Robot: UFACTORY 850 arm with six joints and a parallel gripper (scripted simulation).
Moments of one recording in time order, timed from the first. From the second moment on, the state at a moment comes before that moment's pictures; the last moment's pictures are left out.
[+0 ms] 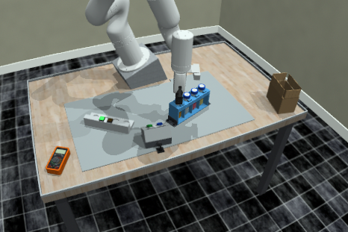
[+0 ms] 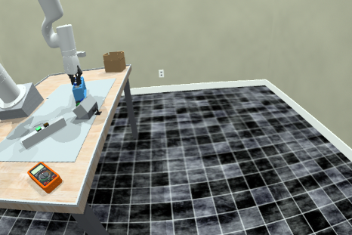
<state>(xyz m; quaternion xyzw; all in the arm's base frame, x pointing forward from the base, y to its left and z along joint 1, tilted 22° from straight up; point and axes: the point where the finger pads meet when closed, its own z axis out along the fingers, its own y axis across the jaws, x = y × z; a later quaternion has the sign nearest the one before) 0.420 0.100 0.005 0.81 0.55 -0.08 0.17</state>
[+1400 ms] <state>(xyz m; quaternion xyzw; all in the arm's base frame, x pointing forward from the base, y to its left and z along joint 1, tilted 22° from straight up) 0.420 0.100 0.005 0.20 0.96 -0.17 0.09</state>
